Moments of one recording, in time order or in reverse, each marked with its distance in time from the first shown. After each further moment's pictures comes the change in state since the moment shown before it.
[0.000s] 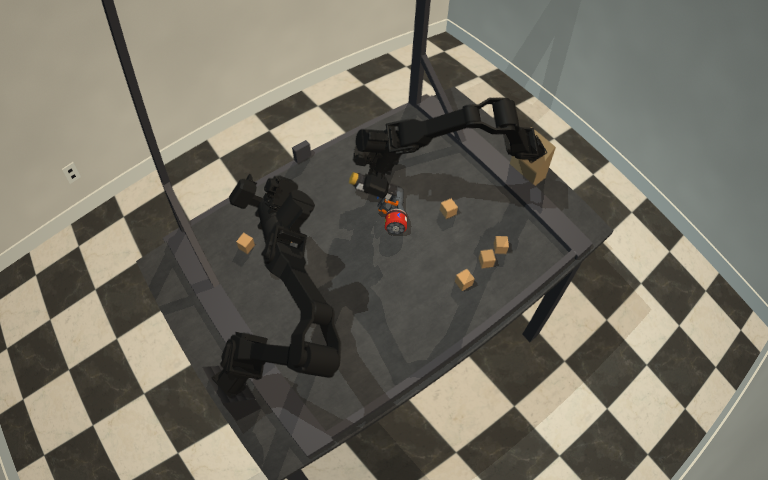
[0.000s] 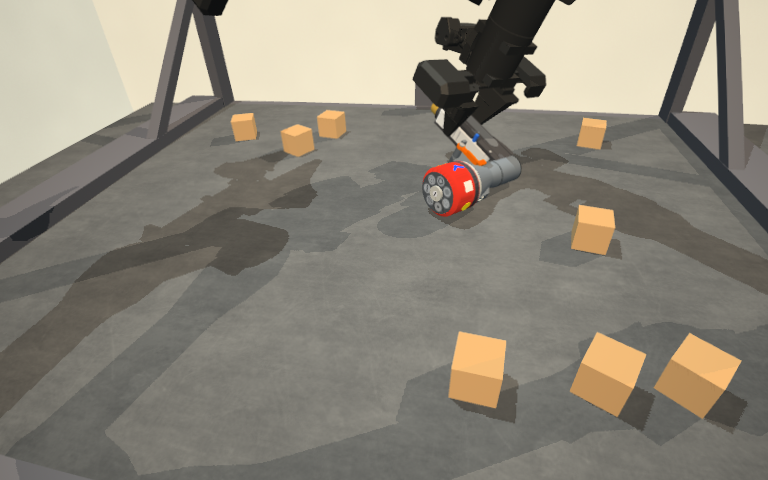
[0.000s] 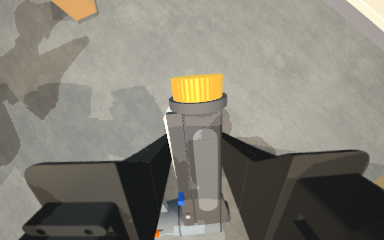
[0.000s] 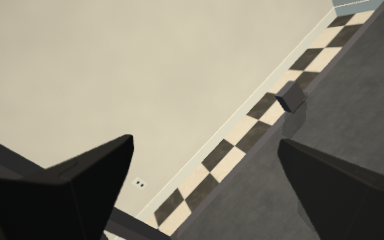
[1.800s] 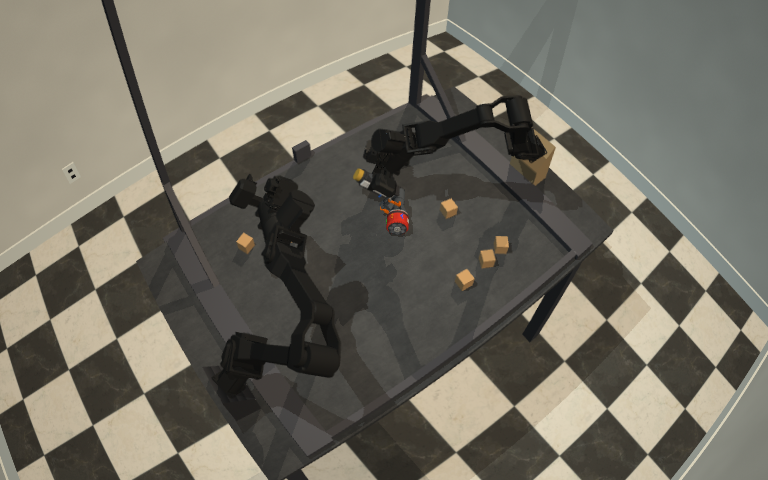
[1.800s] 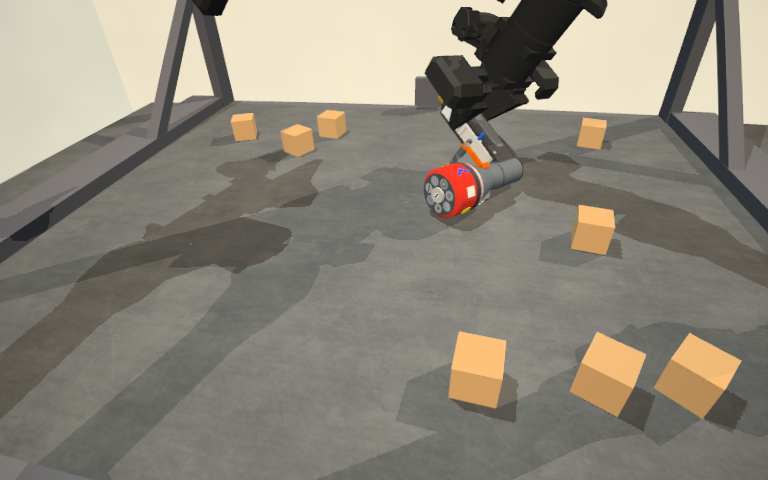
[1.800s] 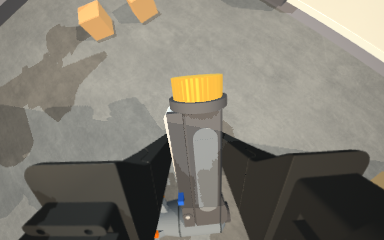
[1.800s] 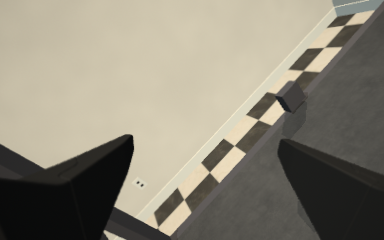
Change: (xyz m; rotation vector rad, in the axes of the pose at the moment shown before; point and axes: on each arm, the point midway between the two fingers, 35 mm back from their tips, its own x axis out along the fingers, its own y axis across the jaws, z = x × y) left arm -0.014 0.001 -0.009 -0.002 -0.155 0.010; right arm 0.000 0.000 0.000 0.000 0.000 0.000
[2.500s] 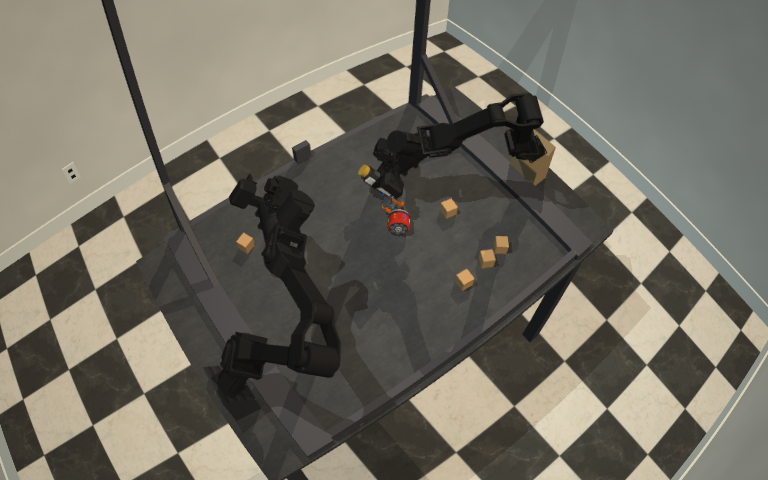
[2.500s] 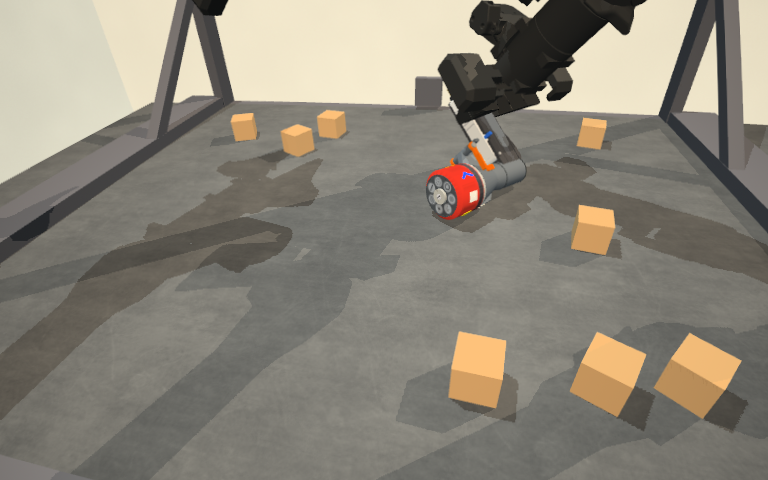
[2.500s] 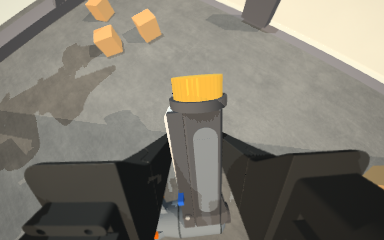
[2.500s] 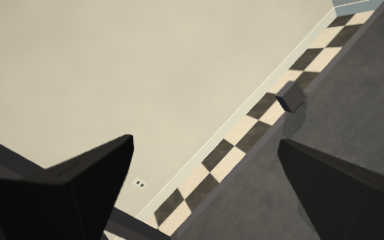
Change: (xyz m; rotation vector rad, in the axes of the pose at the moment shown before) left arm -0.014 -0.001 -0.008 0.001 -0.143 -0.008; right arm 0.000 0.000 0.000 0.000 0.000 0.000
